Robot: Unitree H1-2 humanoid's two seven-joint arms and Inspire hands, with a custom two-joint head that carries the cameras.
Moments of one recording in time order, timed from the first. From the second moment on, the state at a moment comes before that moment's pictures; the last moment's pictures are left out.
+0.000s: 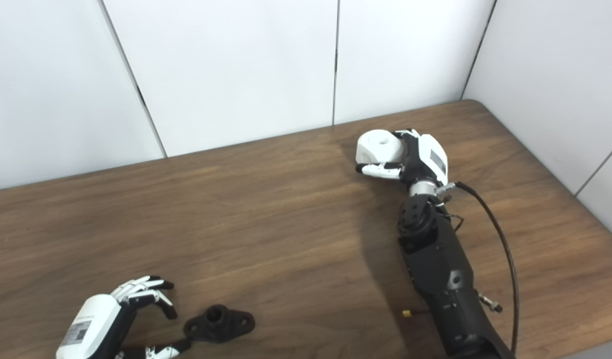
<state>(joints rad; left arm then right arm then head) 0.13 0.37 -0.26 -0.26 0.76 -0.09 -0.09 -0.39 -0.27 -0.10 0.20 -0.55 0.47 -0.20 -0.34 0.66</state>
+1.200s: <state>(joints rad) 0.13 0.37 -0.25 -0.26 0.76 -0.09 -0.10 -0.38 -0.29 -0.08 0.22 -0.52 0.41 -0.32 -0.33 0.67</state>
